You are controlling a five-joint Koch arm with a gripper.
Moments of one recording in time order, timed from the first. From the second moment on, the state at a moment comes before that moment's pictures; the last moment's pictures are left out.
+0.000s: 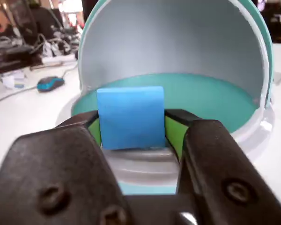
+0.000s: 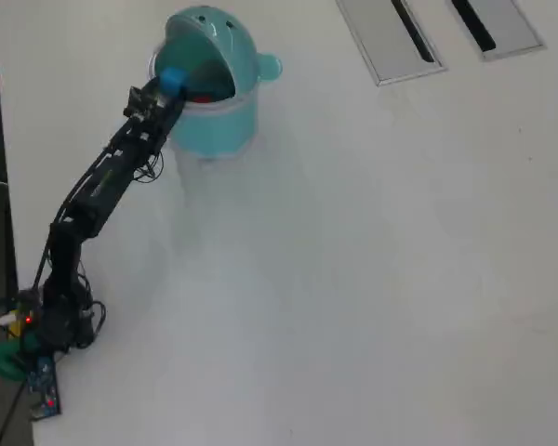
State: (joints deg) arm -48.4 62.8 62.8 -1.7 -87.3
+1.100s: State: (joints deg) arm -36.3 93.9 87.4 -7.9 -77.5
